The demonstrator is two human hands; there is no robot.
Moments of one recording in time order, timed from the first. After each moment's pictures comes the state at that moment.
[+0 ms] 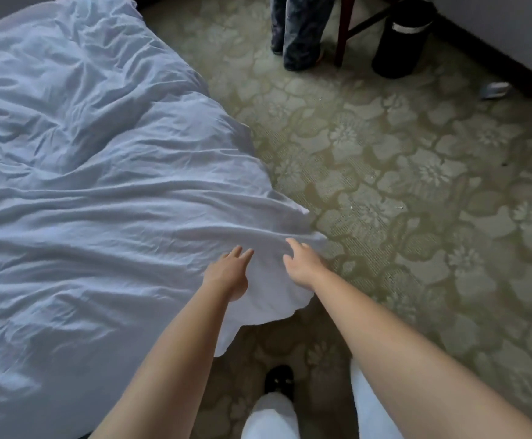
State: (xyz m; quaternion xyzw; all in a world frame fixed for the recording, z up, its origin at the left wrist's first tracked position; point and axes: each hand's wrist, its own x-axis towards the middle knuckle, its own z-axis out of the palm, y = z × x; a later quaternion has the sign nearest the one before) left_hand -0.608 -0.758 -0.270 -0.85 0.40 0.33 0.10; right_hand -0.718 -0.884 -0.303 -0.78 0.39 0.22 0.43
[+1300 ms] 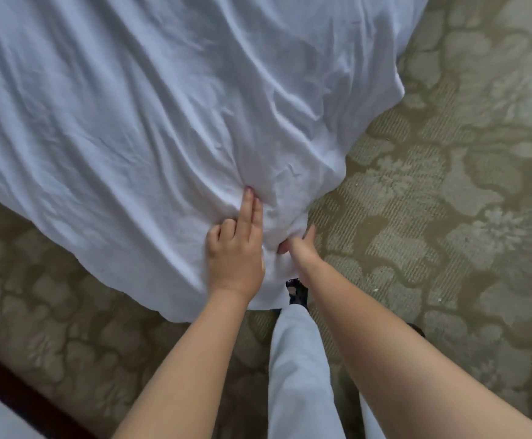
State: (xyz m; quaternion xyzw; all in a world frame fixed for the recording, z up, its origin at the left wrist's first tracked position) left_hand -0.556 -0.992 -0.482 -1.00 -0.03 0.06 0.06; right_hand -0.510 -1.102 -0.555 -0.58 0.37 0.49 0.54
